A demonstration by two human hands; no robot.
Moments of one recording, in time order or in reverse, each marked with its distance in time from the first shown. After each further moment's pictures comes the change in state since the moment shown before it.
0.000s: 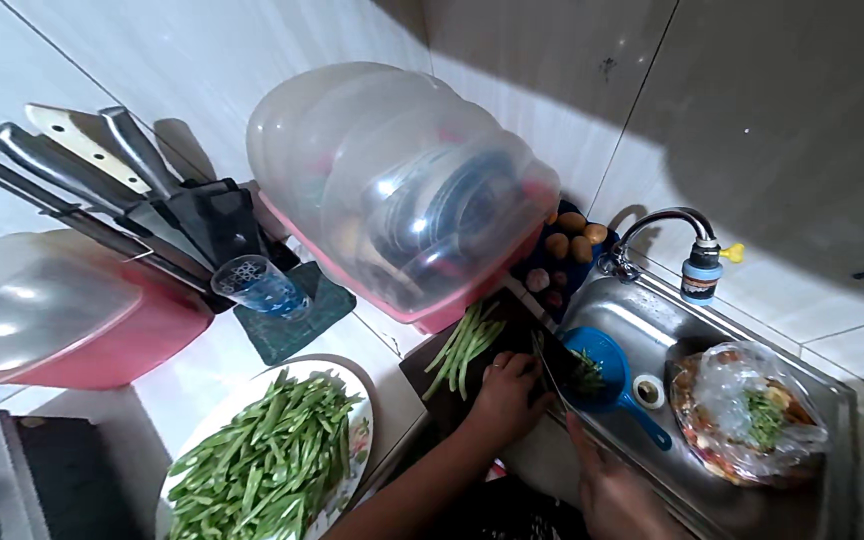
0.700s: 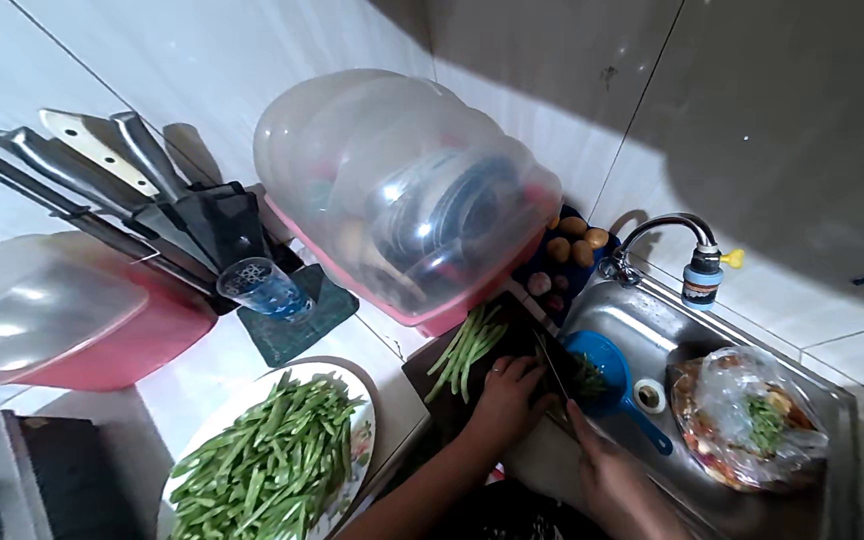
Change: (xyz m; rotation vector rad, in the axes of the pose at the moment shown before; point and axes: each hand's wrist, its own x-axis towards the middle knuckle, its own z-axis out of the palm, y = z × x) left_hand -0.002 -0.001 0.003 -0.031 0.091 -0.004; right_hand 0.031 0.011 0.002 0.172 -0.012 0.041
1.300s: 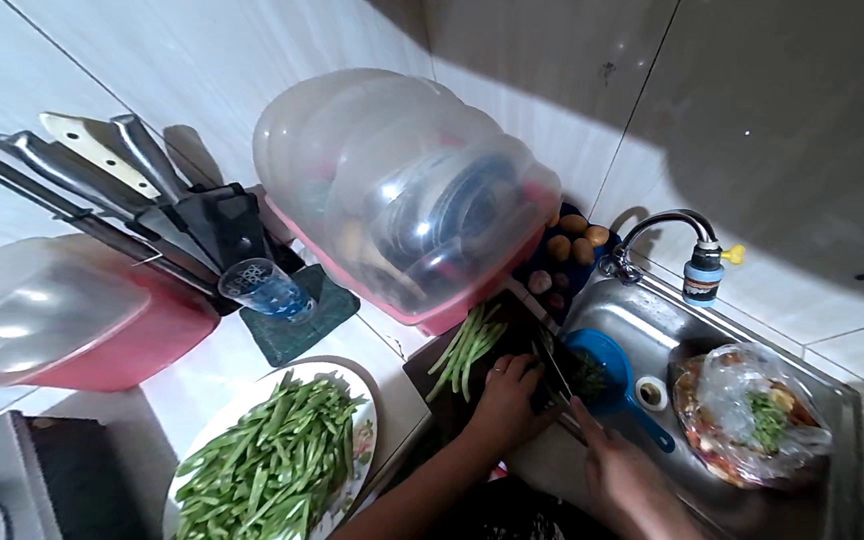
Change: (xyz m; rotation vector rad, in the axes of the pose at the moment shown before) left_hand -0.004 0.003 -0.003 0.055 -0.017 0.009; right_hand 0.002 0.000 -0.002 -0.192 0.100 0.049
